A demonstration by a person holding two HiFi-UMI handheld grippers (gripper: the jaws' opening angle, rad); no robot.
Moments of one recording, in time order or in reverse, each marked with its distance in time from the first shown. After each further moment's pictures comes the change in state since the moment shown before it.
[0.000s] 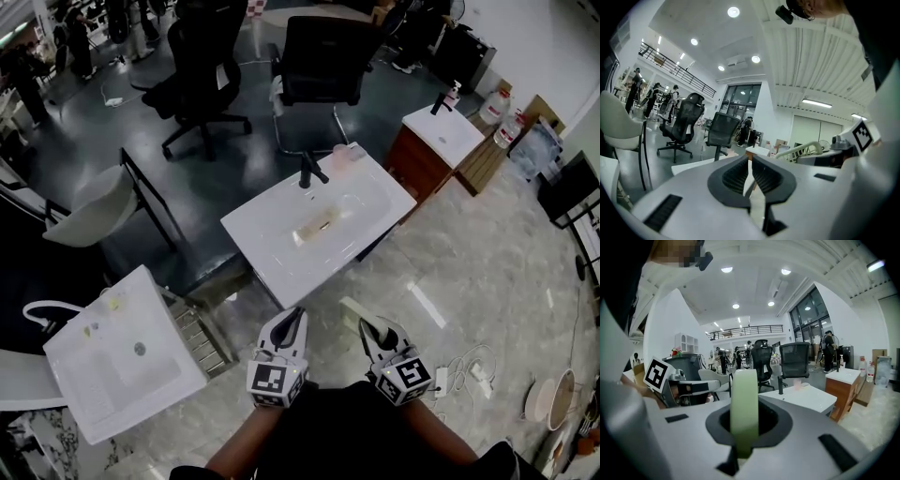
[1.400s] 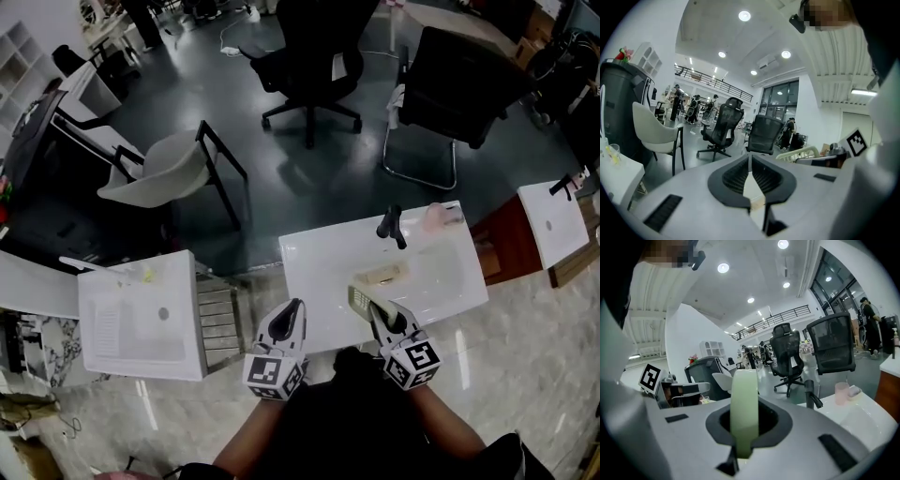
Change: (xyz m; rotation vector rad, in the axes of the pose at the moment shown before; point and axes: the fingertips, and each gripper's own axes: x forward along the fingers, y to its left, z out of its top) left arm 0.132 0.164 0.056 -0.112 -0.038 0.536; right arm 0.270 -0.100 0.073 0.025 0.088 0.477
